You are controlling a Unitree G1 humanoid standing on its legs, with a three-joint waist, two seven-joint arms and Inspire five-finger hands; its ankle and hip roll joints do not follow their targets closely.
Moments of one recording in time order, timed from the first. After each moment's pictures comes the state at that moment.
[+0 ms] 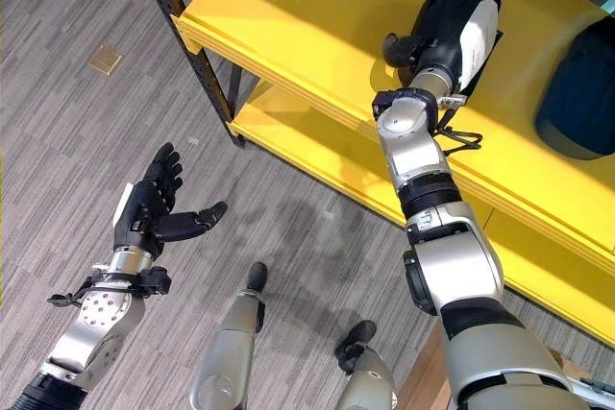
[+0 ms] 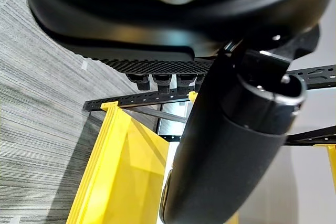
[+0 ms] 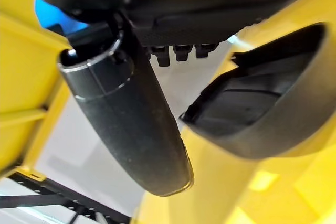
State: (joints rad) left arm -0.06 0.61 -0.23 -0.09 -0.50 -0.16 0.31; right arm -1.21 -0.39 0.19 0.85 0.06 0.03 -0.77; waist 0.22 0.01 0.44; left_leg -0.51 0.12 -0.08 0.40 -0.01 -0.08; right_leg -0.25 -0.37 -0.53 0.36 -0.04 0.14
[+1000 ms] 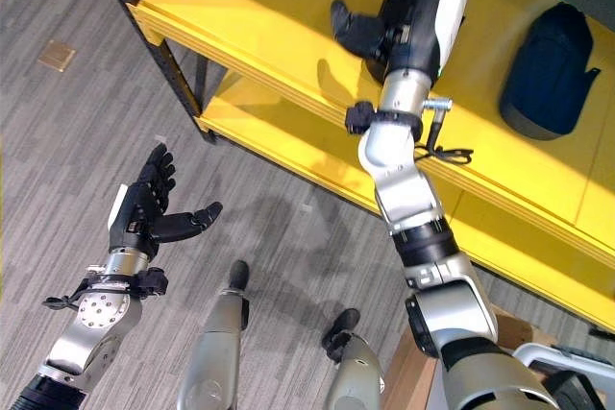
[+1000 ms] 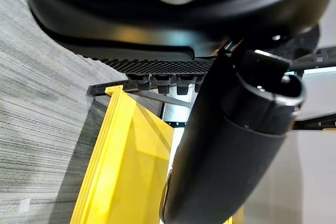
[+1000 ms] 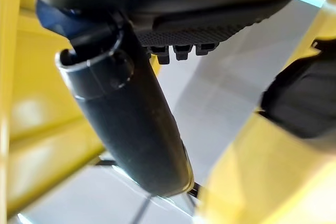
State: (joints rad) left arm -0.03 0.61 -0.19 -0.09 -0.46 -0.15 0.32; right arm -0.84 -0.41 0.20 0.17 -0.08 0.02 -0.60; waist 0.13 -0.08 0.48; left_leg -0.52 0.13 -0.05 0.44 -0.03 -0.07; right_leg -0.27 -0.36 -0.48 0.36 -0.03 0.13
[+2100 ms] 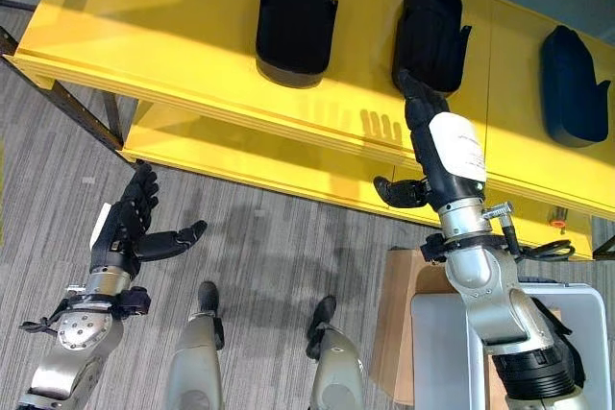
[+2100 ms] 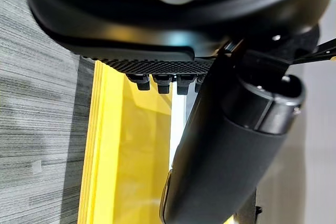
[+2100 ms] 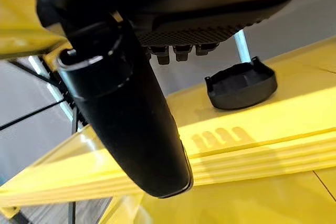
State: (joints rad) left arm 0.10 0.56 -0.06 -0.13 -0.38 -0.11 0.23; right arm -0.19 -0.75 0.04 -0.17 -0.36 -0.05 -0.17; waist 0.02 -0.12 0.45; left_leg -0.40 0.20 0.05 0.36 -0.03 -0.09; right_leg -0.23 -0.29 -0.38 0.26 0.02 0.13
